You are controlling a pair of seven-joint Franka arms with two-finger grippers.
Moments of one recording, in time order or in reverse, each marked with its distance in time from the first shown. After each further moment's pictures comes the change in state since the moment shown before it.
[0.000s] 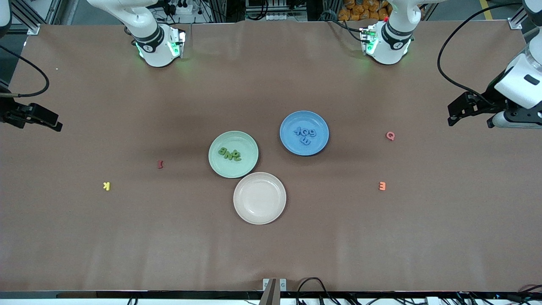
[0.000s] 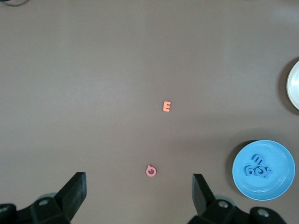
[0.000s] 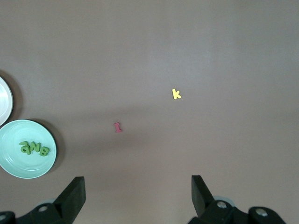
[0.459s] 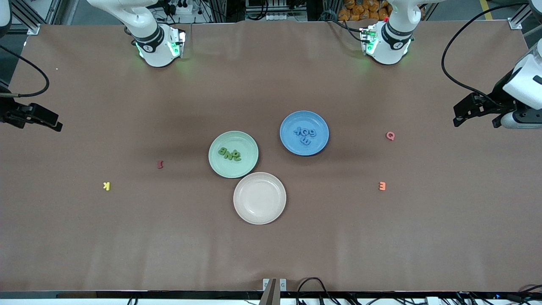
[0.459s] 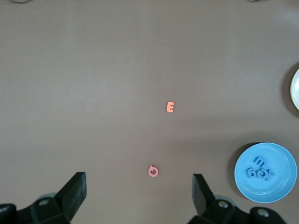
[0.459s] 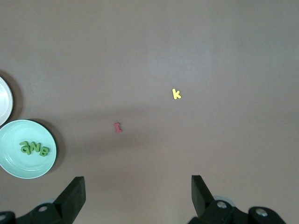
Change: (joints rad) left arm 0.018 0.000 0.002 0.001 -0.002 0.000 -0.002; right arm 0.000 0.000 0.000 0.000 0.000 0.000 0.000
